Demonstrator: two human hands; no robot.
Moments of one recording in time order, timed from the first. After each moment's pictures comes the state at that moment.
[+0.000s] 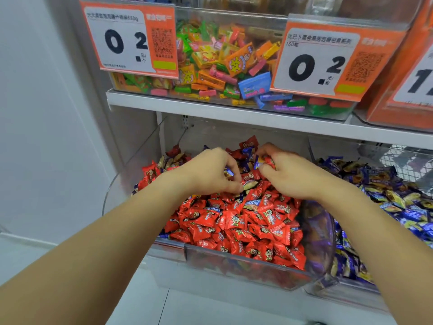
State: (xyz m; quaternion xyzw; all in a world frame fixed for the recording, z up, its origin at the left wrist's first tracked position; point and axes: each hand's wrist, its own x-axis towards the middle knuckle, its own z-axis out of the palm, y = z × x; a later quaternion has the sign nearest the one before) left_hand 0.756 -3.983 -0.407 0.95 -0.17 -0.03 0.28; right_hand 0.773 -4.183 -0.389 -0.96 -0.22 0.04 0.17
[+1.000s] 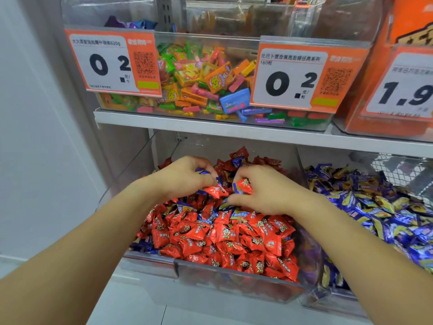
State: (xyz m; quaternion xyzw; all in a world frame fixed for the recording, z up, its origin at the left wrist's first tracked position) left_hand 0.753 -3.965 -0.399 0.90 -0.03 -0.07 0.42; right_hand 0.772 -4.169 -0.402 -0.95 -0.27 0.05 0.15
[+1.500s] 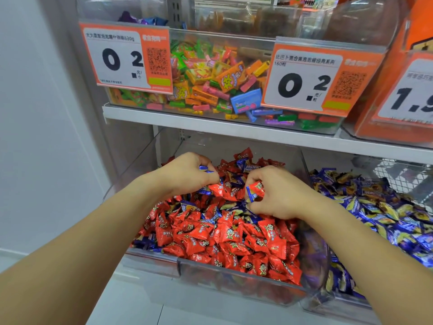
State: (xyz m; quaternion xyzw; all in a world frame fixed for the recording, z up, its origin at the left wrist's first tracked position) left_hand 0.751 -3.964 -0.392 0.91 0.01 -0.06 0.41; right_hand 0.771 -4.178 -0.400 -0.95 -0.26 0.05 0.14
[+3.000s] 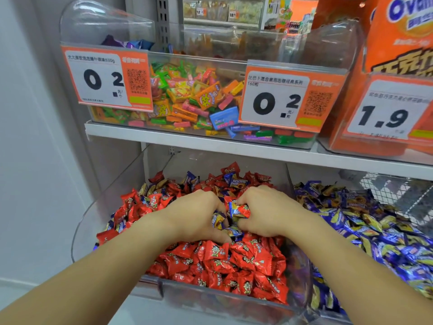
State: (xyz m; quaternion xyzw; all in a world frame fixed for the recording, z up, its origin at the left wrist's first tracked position) left_hand 0.738 -4.001 -0.413 0.96 -0.19 -0.07 0.18; right_hand 0.766 -4.182 -0.401 -0.97 -0.24 0.06 0.03
